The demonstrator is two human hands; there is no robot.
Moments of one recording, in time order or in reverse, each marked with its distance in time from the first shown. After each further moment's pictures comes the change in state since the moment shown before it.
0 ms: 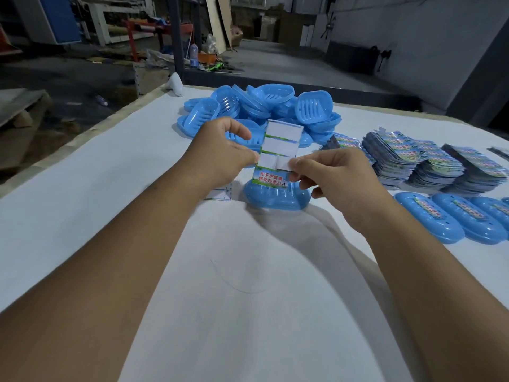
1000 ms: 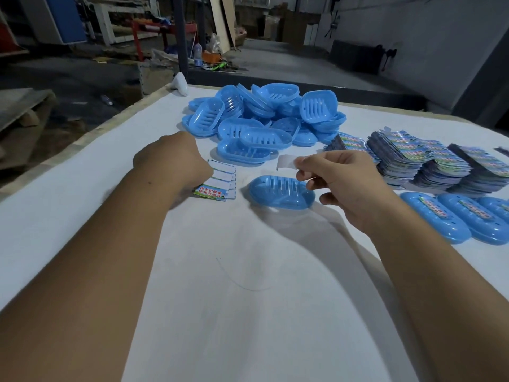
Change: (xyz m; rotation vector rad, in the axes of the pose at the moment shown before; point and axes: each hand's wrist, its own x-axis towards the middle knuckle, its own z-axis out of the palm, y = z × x) left_hand 0.009 -0.025 -0.042 0.898 0.095 -0.249; right_hand 0.000 -0.001 0.000 0.063 0.000 0.147
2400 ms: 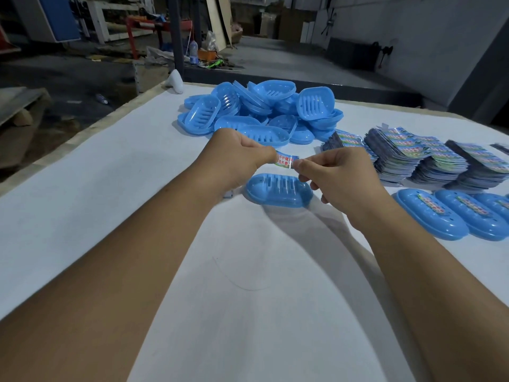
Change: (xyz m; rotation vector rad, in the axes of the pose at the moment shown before) left_hand -0.036 0.059 0.007 -0.841 -0.199 0.152; right_hand 0.009 0.012 0.002 -0.233 0.152 -0.132
